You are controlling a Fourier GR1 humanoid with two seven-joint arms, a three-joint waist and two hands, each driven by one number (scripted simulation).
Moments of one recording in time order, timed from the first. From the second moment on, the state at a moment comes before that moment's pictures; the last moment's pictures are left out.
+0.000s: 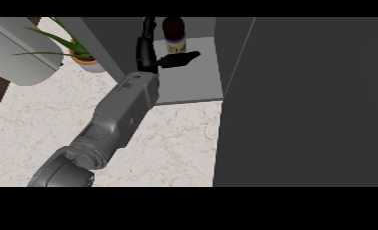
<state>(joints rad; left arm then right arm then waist) -1.13 0.01 0.05 -0.08 0.41 0.49 -0.77 -0.07 -0.01 0.14 -2.46 -0.07 0.14 0.59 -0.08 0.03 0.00</state>
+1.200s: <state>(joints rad) -1.10 0.00 0.05 -0.10 0.38 0.32 -0.86 -0.06 -0.01 0.18 -2.45 -0.08 0.13 0.57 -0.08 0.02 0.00</state>
